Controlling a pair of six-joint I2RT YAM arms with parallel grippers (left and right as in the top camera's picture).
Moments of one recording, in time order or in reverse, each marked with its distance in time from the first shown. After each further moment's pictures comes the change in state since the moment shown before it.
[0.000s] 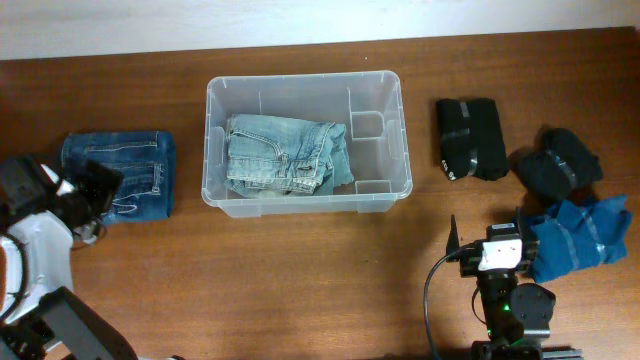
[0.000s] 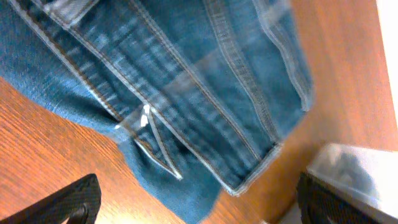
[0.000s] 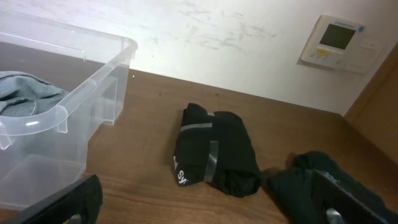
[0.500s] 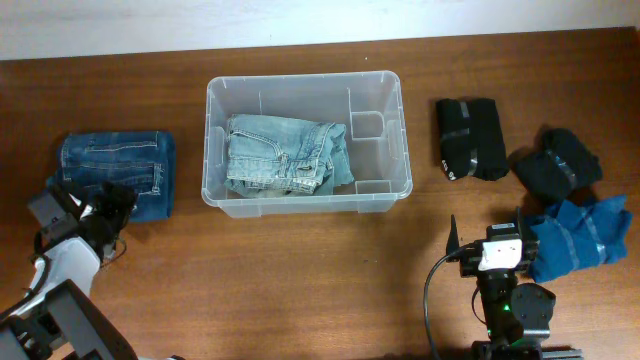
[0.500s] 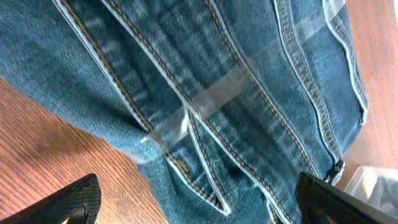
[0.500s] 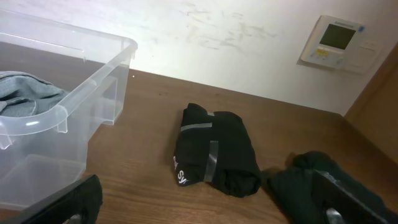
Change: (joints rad) left arm 0.000 0.000 -0.274 0.393 -0.032 -0.055; right arm 0.000 0.000 0.000 0.000 0.000 0.000
